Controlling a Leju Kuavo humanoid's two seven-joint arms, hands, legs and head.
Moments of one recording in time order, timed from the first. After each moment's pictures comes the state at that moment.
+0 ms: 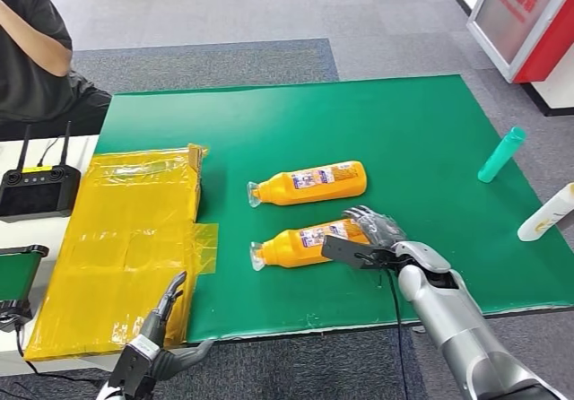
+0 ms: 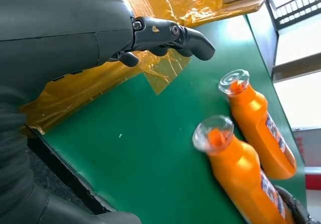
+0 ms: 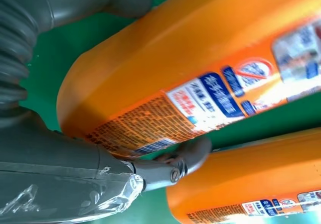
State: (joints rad) left arm 0.18 -0.13 0.00 -1.23 -0.44 -0.18 -0.67; right arm -0.48 -0.08 0.46 -0.87 0.90 0.14 -0.03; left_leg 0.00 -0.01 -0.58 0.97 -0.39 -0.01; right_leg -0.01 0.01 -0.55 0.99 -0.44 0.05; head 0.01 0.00
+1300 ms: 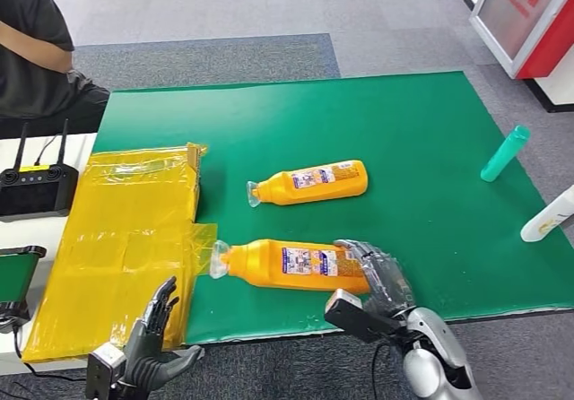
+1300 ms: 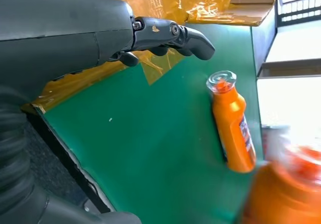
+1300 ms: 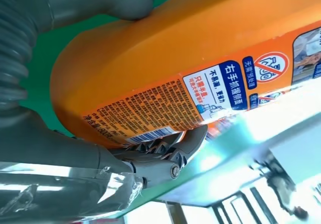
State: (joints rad) left arm 0.24 -0.20 0.12 -1.32 -0.32 -0.41 -0.68; right arm 0.06 -0.02 0.34 -1.60 0.81 -0.04 -0.15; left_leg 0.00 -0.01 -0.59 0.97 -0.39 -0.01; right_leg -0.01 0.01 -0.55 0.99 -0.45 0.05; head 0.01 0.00
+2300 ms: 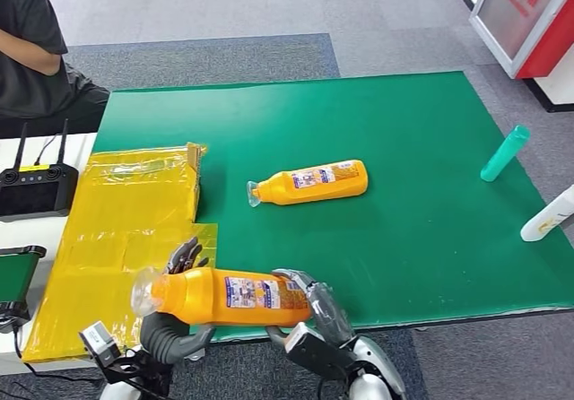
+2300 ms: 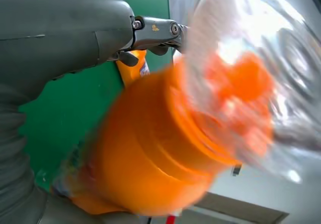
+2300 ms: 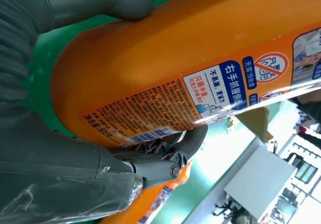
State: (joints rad) left arm 0.16 -0.20 -0.11 -1.42 -0.07 -0.51 -0.68; right arm 0.09 0.14 0.48 -1.41 0.61 -0.08 -0.34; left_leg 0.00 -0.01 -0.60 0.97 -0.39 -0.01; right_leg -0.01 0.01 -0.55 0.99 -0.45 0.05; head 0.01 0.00
